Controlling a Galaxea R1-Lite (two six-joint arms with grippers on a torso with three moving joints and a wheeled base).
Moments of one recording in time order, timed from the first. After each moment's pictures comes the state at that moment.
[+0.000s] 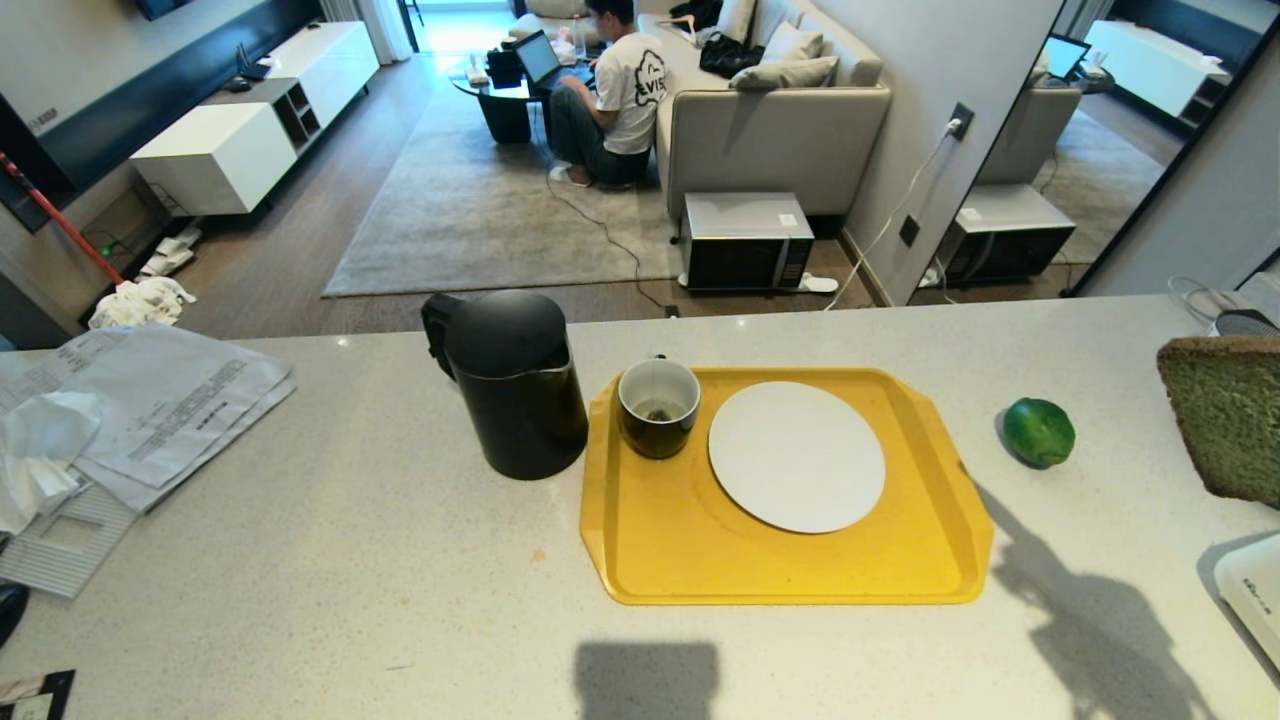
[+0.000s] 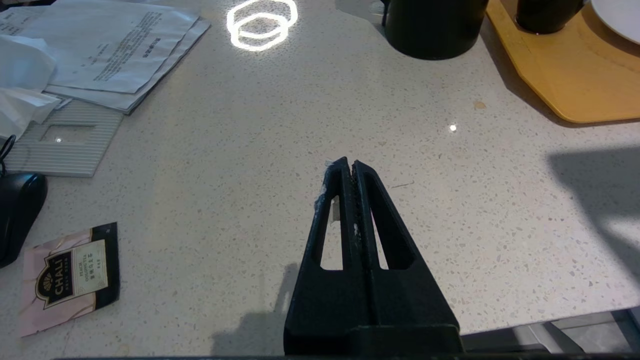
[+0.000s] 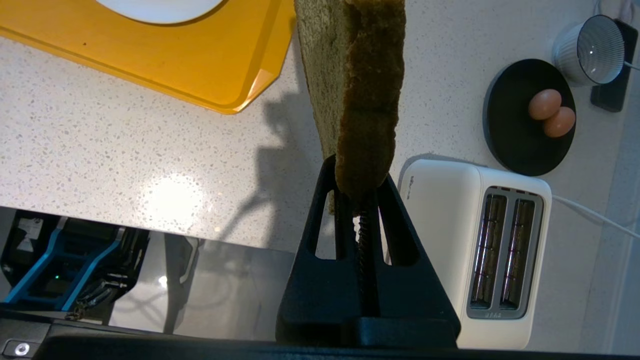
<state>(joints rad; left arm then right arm) 0.00 0.00 0.00 -0.01 -0.03 0.08 0.10 0.90 -1.17 0.77 -0.15 -0.31</state>
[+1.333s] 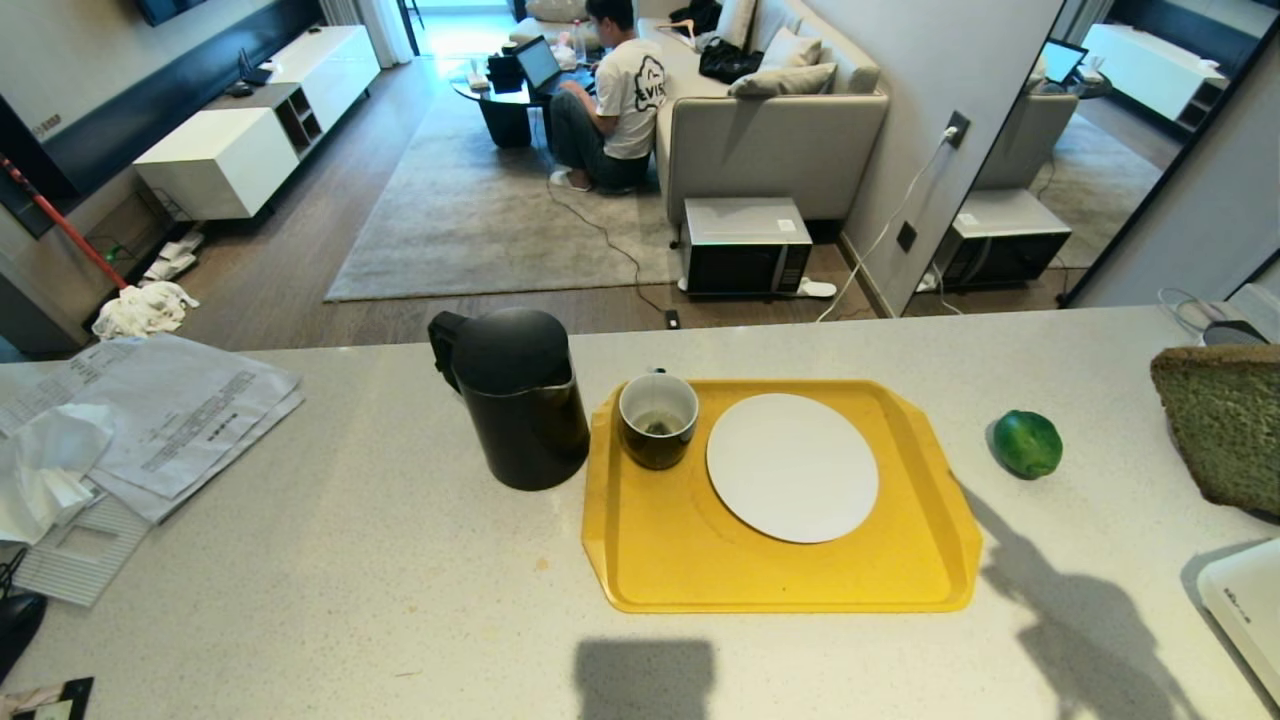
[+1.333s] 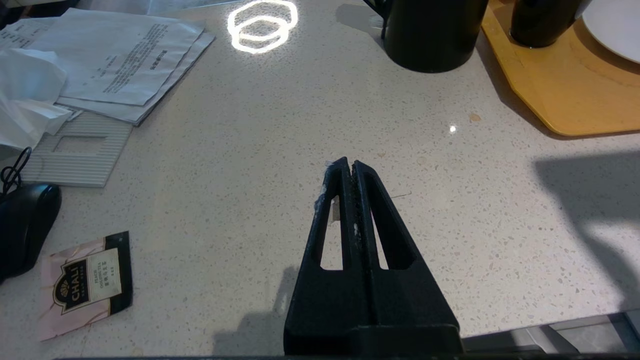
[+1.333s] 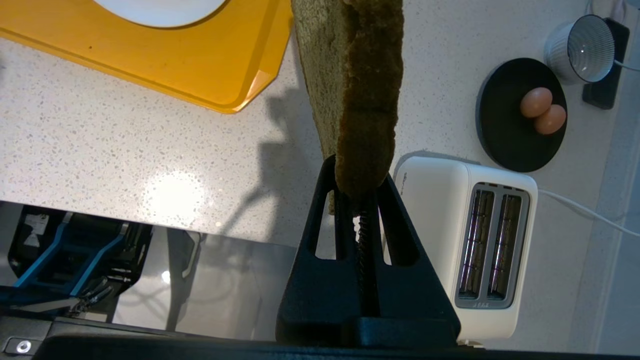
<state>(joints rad) 0.00 0.00 0.00 -0.01 -0.03 0.08 0.10 0.90 -1.16 0.77 -0.15 -0.30</state>
